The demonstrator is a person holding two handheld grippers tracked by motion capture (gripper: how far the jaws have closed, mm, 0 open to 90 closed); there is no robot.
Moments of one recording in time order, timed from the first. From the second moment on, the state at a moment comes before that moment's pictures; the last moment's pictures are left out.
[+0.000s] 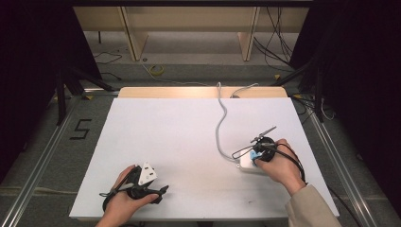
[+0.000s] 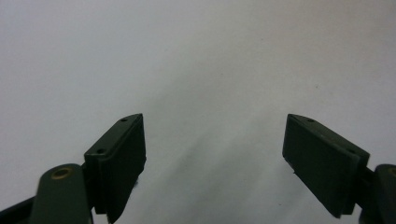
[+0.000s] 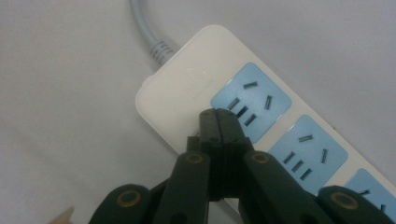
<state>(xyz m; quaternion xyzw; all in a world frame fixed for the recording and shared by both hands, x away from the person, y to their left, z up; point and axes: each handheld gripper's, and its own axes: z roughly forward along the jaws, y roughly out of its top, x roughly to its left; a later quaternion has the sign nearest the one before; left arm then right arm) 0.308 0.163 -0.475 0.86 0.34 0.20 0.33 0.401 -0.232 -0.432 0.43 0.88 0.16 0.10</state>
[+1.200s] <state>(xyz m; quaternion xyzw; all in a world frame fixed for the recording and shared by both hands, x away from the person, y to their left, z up) 0.309 0.162 -0.477 0.86 0.34 0.20 0.33 0.394 -0.238 -0.423 0.42 0.87 0.23 0.10</state>
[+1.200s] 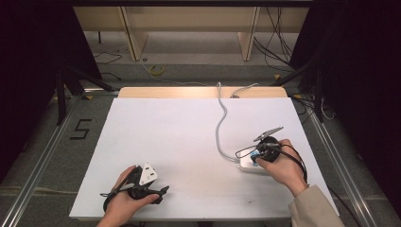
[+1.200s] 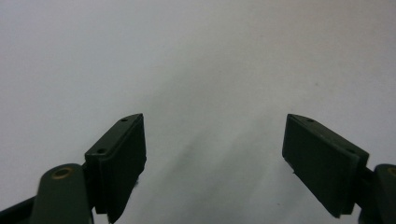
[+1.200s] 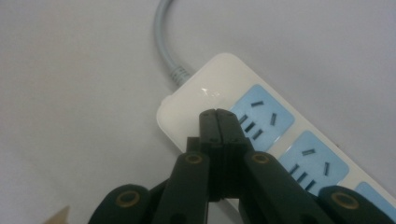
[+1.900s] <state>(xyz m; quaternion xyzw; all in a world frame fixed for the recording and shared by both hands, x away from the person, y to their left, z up) 0.309 0.162 -0.478 0.86 0.34 0.20 0.33 0.370 -0.242 -0.426 0.38 0.86 0.32 0.10</state>
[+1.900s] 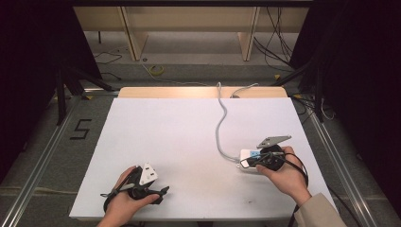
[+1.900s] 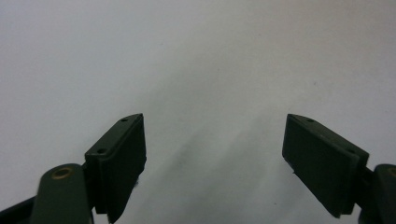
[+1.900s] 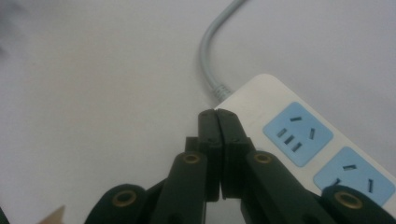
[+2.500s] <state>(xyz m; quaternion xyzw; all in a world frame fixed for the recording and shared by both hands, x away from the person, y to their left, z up) 0.308 0.160 -0.478 0.86 0.34 0.19 0.33 0.351 -0.230 -0.439 0.31 0.87 0.37 0.09</state>
